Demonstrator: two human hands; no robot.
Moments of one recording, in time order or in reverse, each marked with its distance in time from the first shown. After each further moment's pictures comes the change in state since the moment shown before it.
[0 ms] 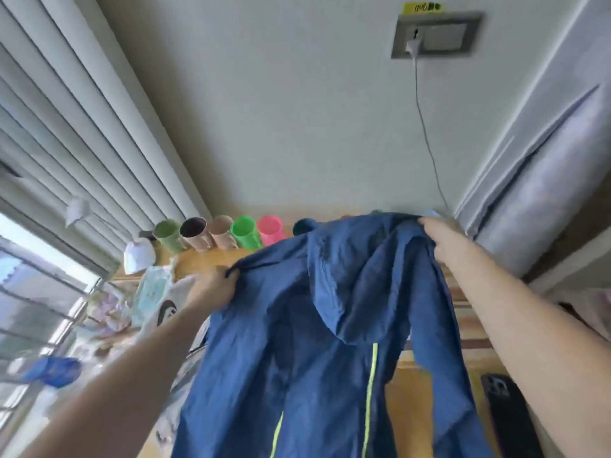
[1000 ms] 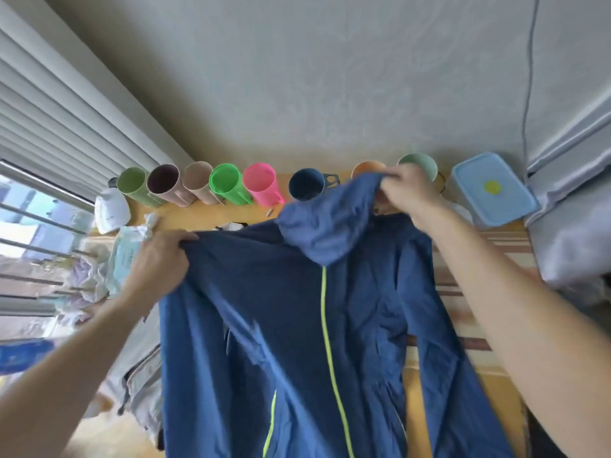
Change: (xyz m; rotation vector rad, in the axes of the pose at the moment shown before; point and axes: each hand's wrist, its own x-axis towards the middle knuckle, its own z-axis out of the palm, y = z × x) left_hand 0.094 -0.028 0.027 0.188 0.131 -0.012; right_hand 0.082 0.023 0.122 -0.289 -0.408 -0.328
